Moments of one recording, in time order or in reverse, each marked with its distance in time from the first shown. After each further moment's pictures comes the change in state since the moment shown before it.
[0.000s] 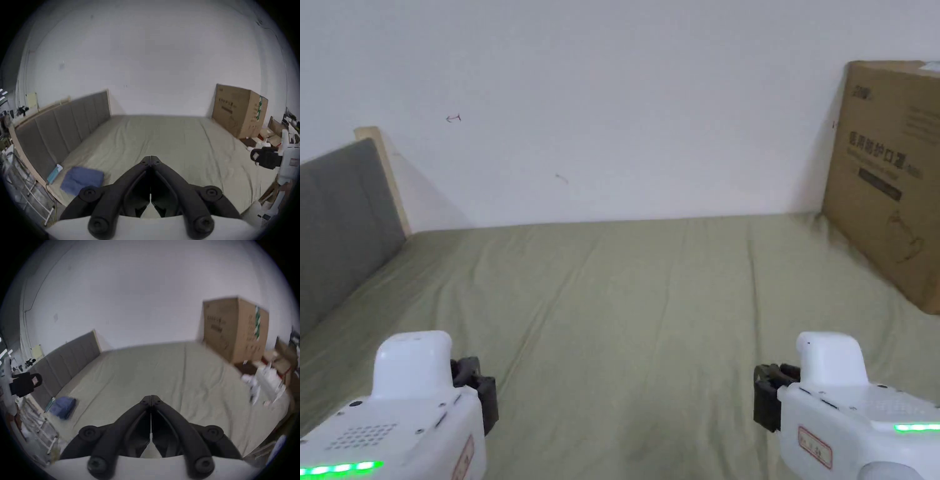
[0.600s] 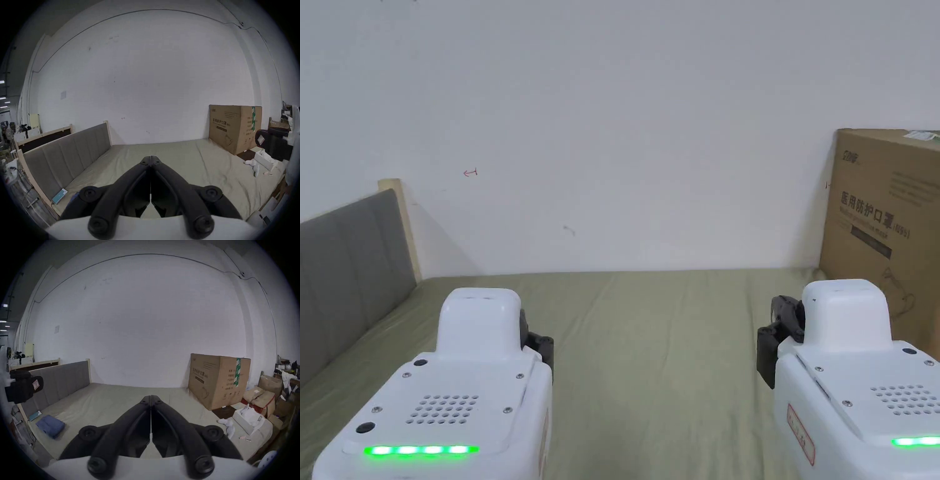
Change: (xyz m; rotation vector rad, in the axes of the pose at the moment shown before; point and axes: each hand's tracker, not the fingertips) left arm 0.043 0.043 0.052 0.227 -0.001 -0.072; right arm -0.032 0.055 0.065 0.362 -0.125 0.136
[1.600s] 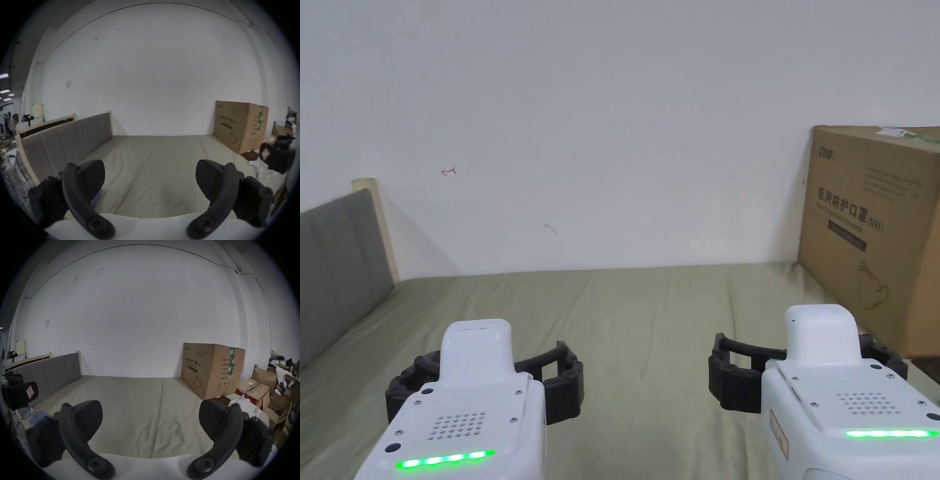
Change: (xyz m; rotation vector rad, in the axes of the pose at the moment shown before) left arm 0.008 -0.033 -0.027 -0.061 0.015 0.064; right arm 0.006 -0.035 -0.017 -0.091 -0.078 -0.012
